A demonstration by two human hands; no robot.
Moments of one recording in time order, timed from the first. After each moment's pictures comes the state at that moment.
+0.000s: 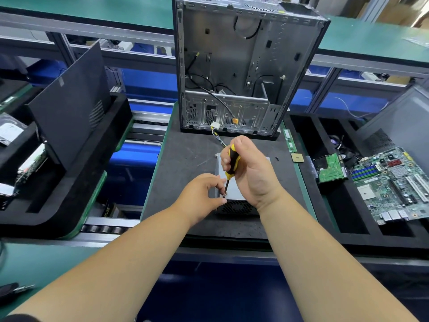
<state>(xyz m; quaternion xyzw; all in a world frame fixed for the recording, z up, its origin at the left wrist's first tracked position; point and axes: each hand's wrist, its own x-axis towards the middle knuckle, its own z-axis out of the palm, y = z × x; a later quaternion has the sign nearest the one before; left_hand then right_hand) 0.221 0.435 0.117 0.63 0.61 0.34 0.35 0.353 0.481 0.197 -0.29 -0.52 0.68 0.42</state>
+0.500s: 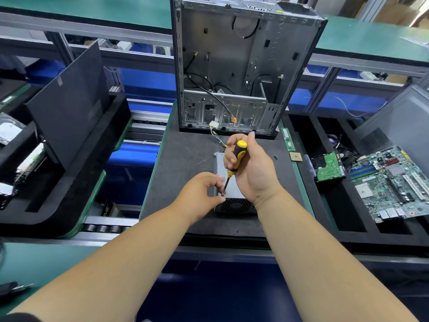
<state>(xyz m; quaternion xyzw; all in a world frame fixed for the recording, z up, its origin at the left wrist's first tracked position) 0.223 0.436 0.112 0.62 0.62 0.34 0.34 0.352 0.485 0.194 -0.30 -0.44 0.71 0.46</state>
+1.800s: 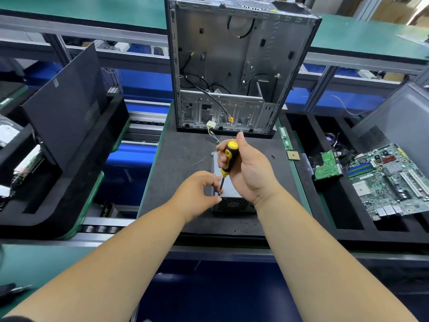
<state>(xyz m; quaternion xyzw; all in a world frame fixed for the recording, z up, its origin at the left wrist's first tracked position) 0.220 0.437 0.116 0.63 0.61 0.33 0.34 0.354 0.483 0.194 -0.29 -0.46 0.72 0.43</state>
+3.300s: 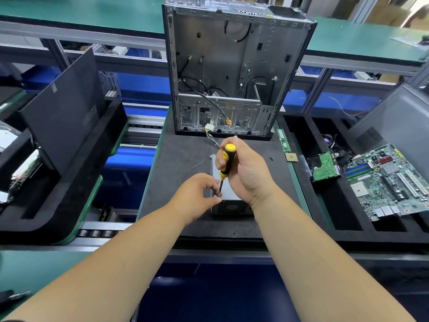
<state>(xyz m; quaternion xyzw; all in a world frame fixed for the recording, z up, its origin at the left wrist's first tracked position) 0.220 0.441 0.117 0.64 0.62 0.32 0.32 0.352 0.484 0.198 -0.32 -0.44 0.71 0.45</state>
